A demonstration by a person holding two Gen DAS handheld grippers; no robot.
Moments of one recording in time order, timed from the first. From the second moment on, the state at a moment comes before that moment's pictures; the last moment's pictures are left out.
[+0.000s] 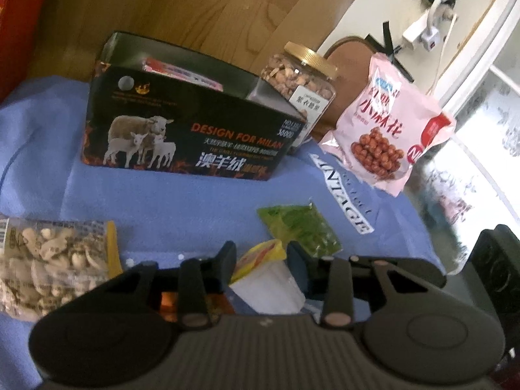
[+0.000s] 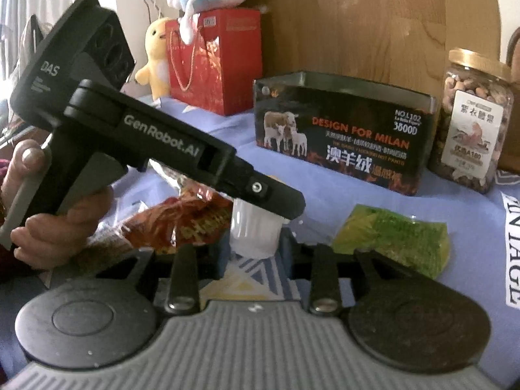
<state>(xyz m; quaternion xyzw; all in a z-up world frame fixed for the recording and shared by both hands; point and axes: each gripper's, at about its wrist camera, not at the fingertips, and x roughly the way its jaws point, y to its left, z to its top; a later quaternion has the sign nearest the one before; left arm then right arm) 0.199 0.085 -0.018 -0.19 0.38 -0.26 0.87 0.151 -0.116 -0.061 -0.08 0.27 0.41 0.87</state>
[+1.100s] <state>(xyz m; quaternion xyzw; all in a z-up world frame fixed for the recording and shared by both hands) 0.200 0.150 0.045 -0.24 0.28 -0.18 0.91 0.156 -0.134 -0.014 -0.02 0.15 0.33 0.93</state>
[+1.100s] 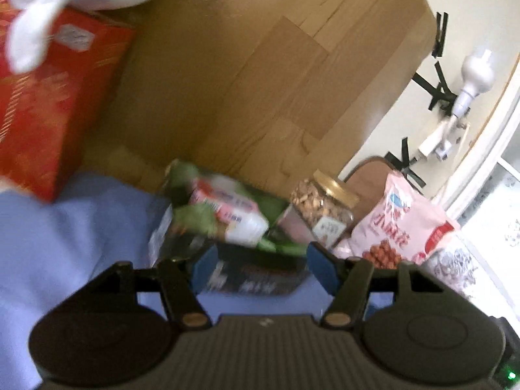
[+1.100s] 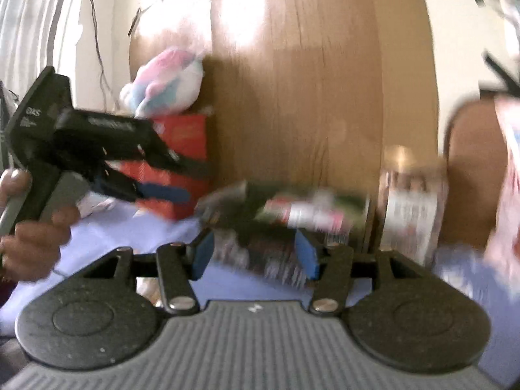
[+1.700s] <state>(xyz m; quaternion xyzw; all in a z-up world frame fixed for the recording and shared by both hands) 0.066 0.173 -0.001 -0.25 0.37 -0.18 0.88 0.092 -0.151 -0.064 0.17 0.39 0.43 0.80</state>
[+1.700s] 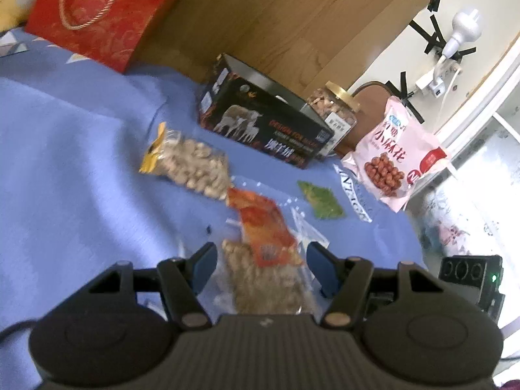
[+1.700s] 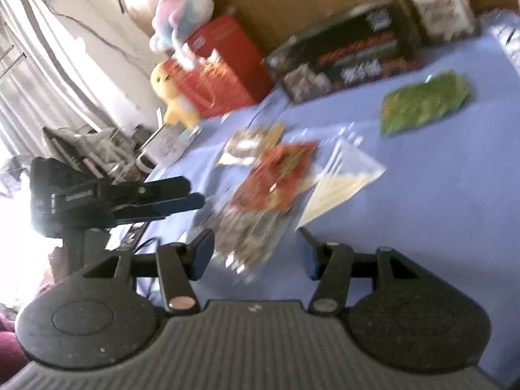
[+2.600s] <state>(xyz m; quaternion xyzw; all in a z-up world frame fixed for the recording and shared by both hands) 0.094 0.188 -0.043 -0.41 0.40 -0.18 0.80 0.110 -0.145 -0.088 0.30 0.41 0.43 0.74</state>
